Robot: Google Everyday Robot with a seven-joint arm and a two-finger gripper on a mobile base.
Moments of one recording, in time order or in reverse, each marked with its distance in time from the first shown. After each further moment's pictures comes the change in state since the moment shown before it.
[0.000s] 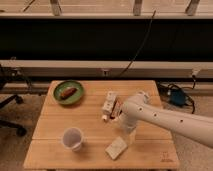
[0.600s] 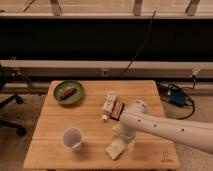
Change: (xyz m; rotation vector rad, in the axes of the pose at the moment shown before) arm -0.029 0.026 0.015 -0.018 0.001 0.038
